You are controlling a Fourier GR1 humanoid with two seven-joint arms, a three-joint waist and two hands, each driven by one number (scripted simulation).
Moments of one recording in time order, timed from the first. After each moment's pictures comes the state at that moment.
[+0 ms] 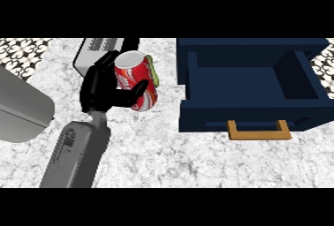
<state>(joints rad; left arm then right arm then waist) -0.49 0.00 -0.02 -1.41 0.25 0.23 0.08 0.46 -0.02 -0.73 -2.29 -0.58 0.49 0.26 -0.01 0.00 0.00</state>
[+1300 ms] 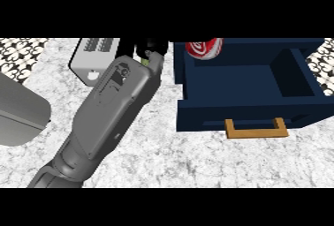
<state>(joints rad) -1.11 0.00 -0.16 -1.02 0.33 0.58 0.17 0.45 -0.01 -0.69 -2.30 -0.57 0.48 0.26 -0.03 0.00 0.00</state>
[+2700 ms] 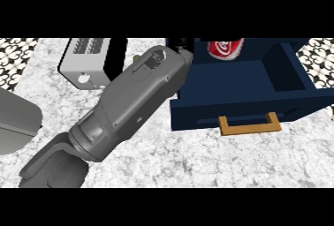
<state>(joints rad) -1.37 0.00 -0.46 -0.56 0.78 0.69 -0.07 0.37 -0.03 -0.67 -2.29 -0.54 0.46 0.30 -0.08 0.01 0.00</state>
